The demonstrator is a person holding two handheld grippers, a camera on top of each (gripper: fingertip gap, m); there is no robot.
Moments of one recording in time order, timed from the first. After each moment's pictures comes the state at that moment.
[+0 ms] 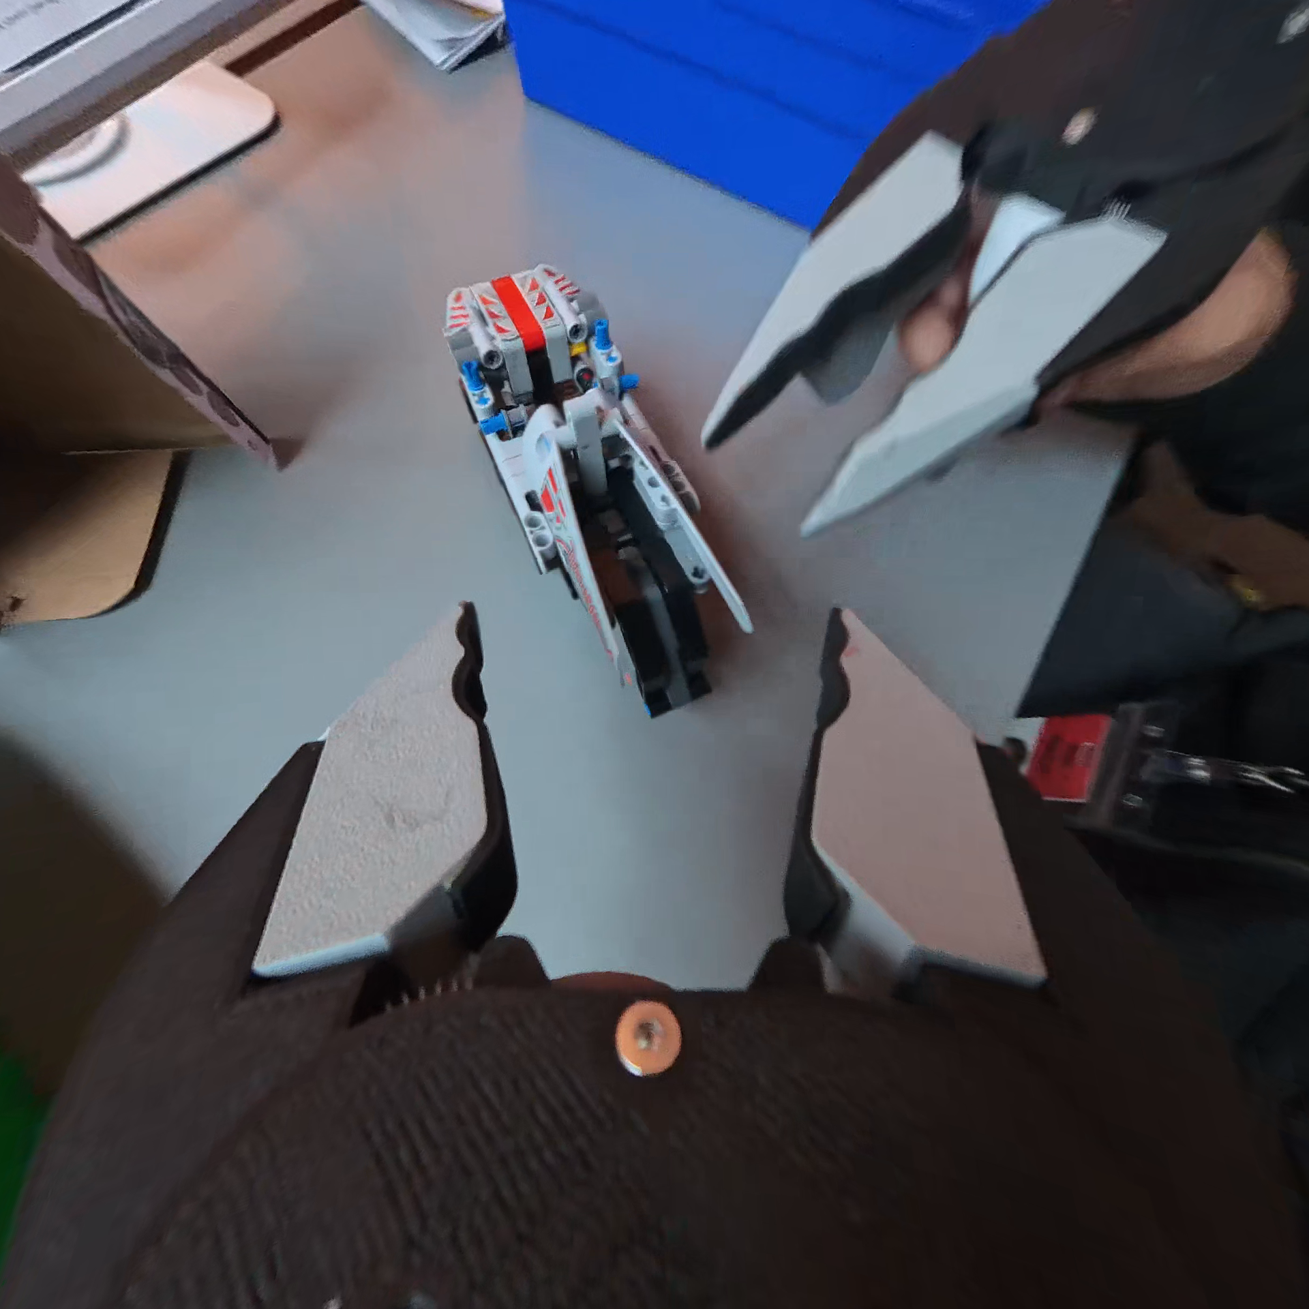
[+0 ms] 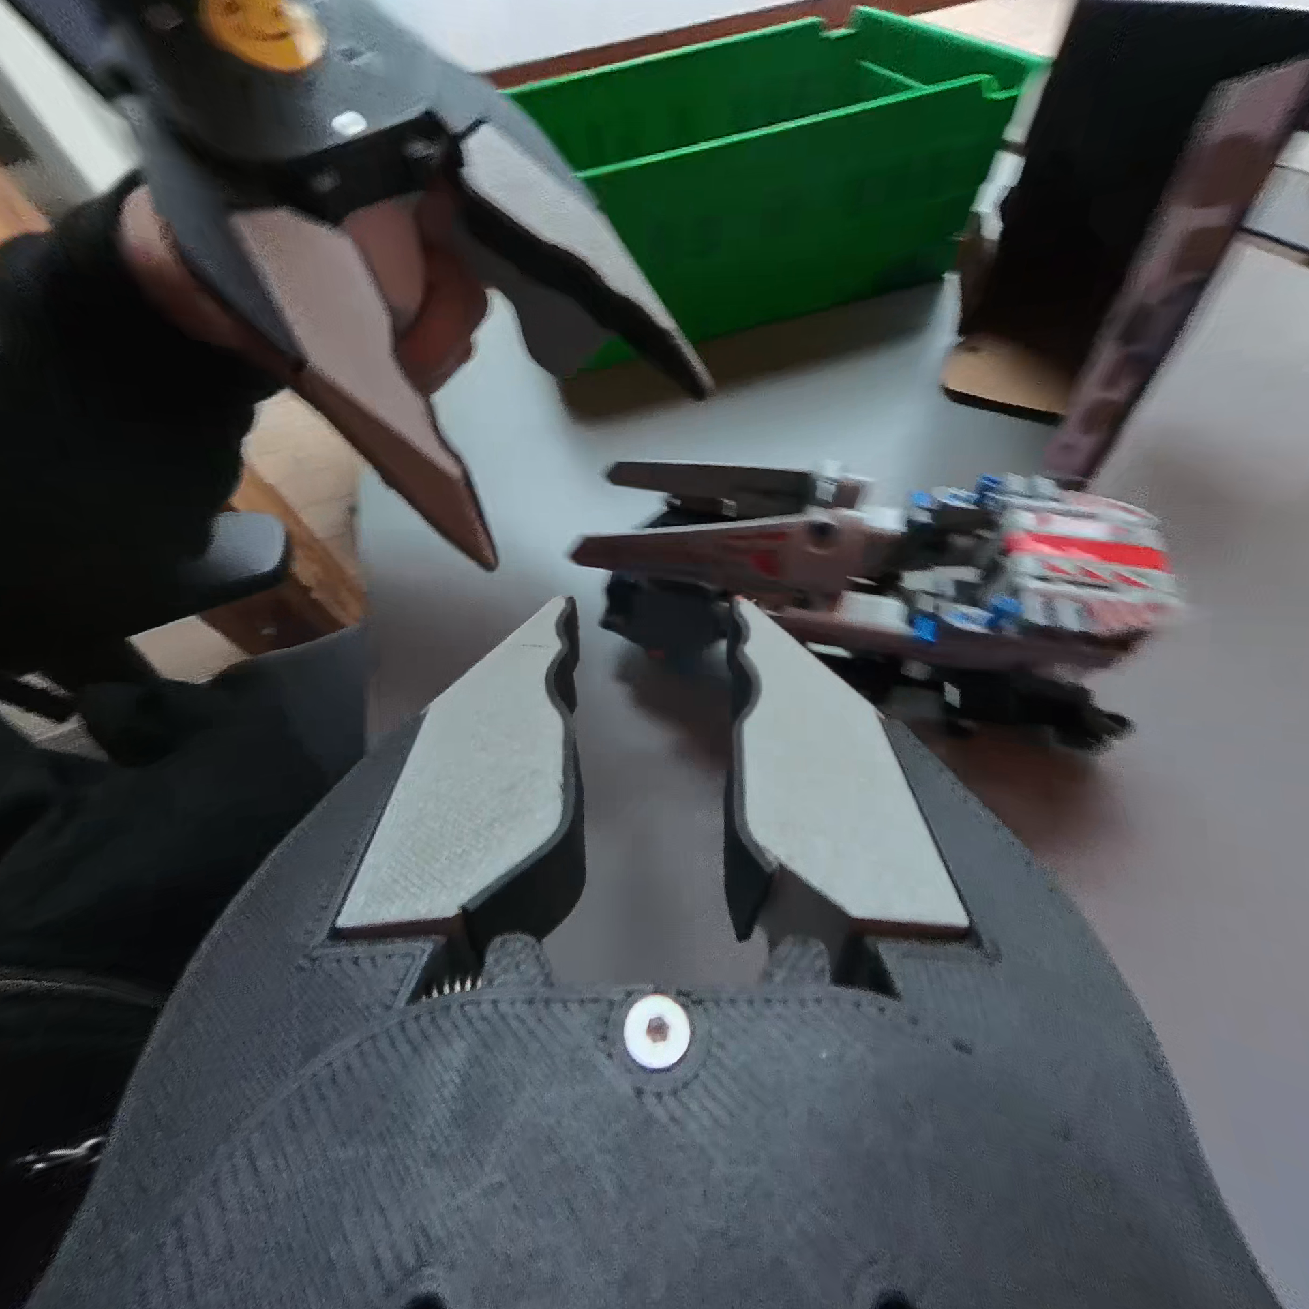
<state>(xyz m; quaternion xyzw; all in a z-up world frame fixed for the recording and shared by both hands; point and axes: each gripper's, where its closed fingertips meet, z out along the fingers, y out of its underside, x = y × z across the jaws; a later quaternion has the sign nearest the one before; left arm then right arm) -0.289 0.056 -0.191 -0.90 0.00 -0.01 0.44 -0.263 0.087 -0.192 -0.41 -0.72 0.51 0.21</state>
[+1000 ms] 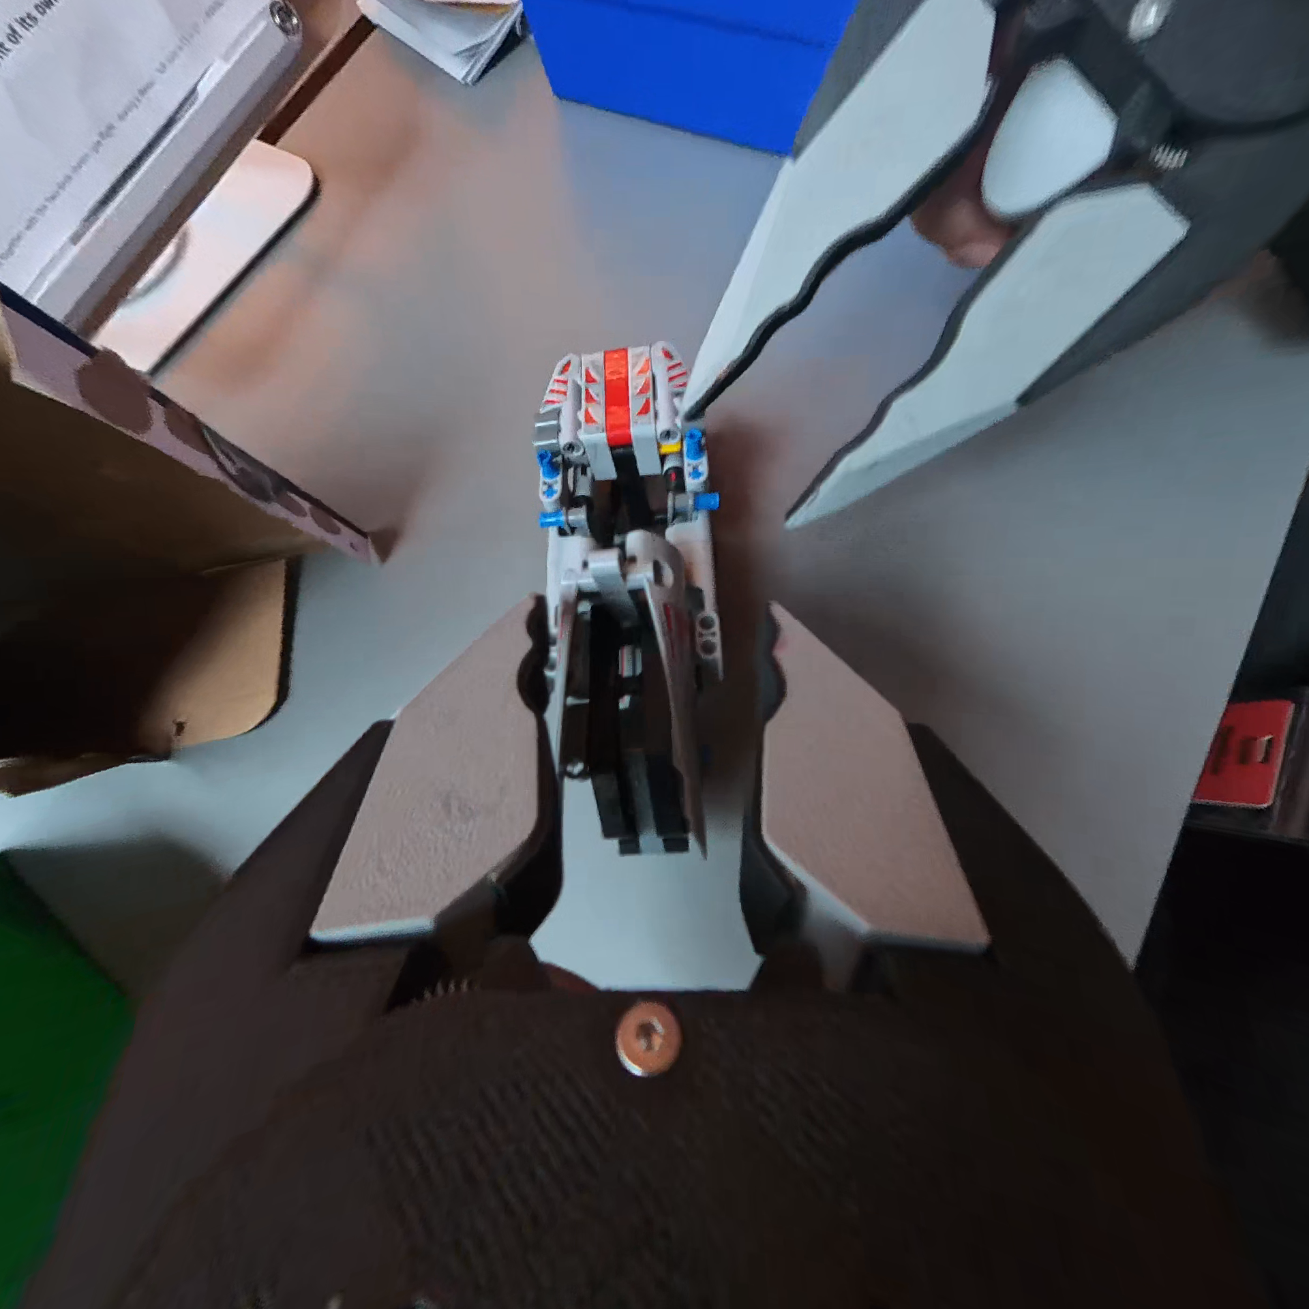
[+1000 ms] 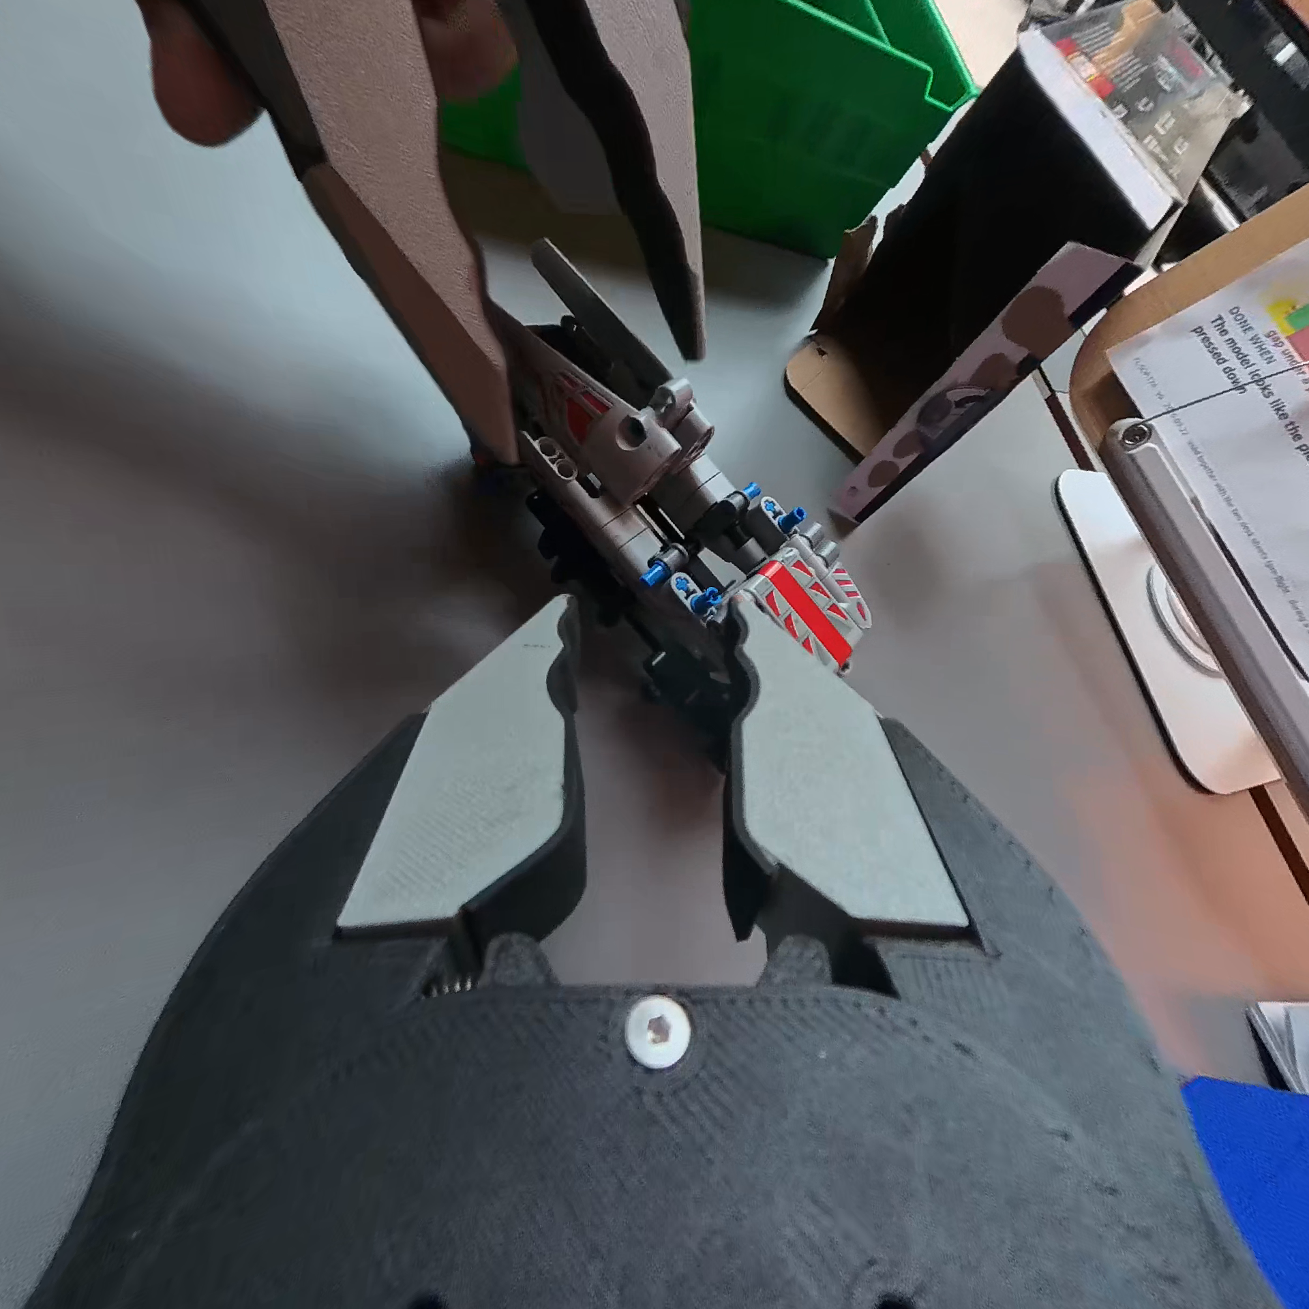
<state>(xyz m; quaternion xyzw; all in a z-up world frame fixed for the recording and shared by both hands) -0.324 0.092 -0.190 -0.91 0.07 0.04 0.41 -0.301 0.129 -0.200 -0.29 -0.83 0.35 0.33</state>
